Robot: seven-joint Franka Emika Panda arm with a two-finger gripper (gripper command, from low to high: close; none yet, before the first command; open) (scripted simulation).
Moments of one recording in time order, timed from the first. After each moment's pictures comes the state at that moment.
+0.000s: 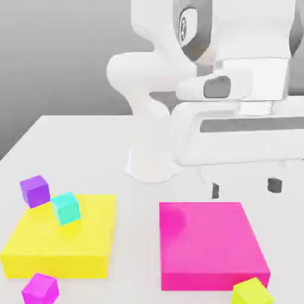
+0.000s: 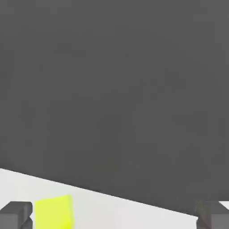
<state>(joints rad) 0.10 0.06 0.16 -2.27 -0.10 2.54 0.84</state>
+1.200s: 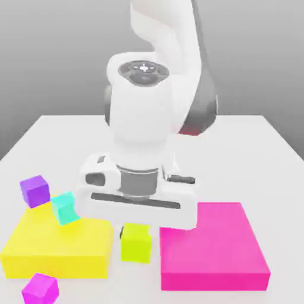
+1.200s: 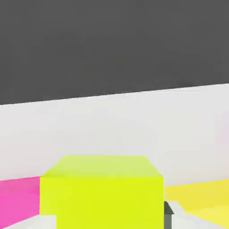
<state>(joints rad) -0.17 -0.03 -0.05 -2.54 -0.12 2.51 0.97</state>
